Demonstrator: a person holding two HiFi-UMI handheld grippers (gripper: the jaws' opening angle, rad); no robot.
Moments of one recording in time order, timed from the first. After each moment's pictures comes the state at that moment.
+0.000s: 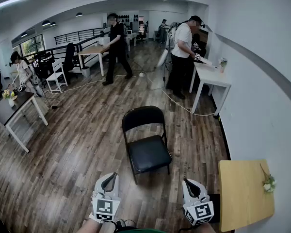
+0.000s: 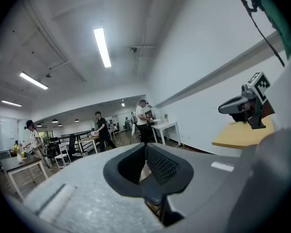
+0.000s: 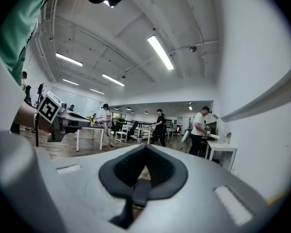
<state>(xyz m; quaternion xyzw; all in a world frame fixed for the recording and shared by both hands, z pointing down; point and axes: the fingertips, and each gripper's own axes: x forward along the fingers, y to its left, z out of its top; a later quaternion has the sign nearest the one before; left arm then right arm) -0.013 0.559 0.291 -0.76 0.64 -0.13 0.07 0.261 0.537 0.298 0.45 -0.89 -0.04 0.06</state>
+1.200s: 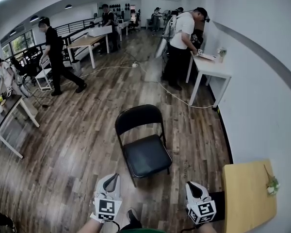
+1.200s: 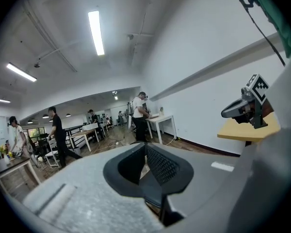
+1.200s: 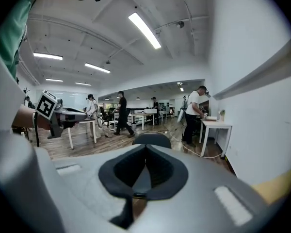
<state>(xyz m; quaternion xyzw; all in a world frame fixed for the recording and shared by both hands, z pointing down) -0.033 0.393 0.343 -0.78 0.60 -0.17 0.05 0.266 0.395 0.380 0.50 -0.86 0.07 0.11</state>
